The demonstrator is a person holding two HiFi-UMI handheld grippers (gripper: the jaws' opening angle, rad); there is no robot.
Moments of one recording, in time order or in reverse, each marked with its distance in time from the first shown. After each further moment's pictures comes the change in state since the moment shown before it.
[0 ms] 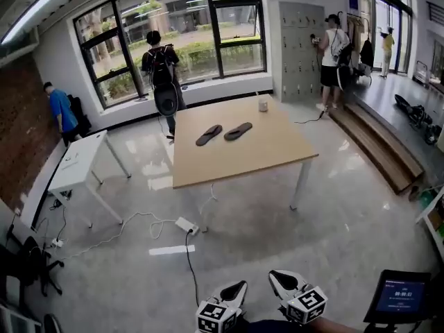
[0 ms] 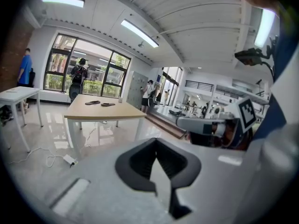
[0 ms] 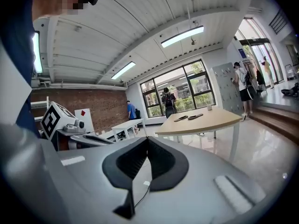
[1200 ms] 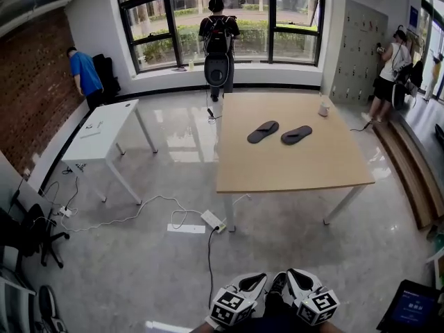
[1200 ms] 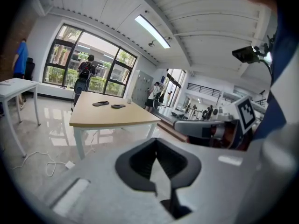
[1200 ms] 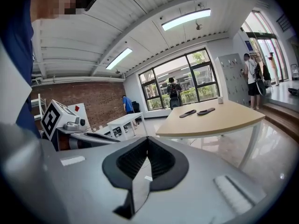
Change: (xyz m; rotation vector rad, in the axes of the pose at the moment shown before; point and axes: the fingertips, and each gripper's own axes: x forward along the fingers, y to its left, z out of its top) left arm 0.038 0.187 0.052 -0.064 0.002 -0.015; right arm 0.202 -0.007 0.014 -0.013 0.127 -0.005
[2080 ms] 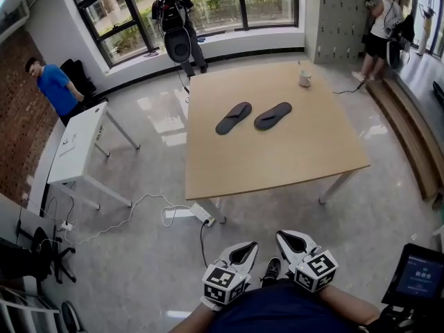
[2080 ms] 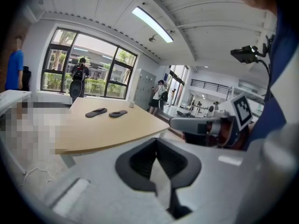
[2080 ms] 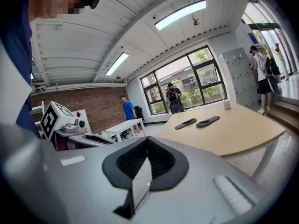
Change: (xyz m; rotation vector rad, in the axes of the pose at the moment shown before) left arm 0.143 0.046 0.120 0.017 0.012 0.047; right arm 0.097 -0.140 0.101 0.006 -0.033 0.094
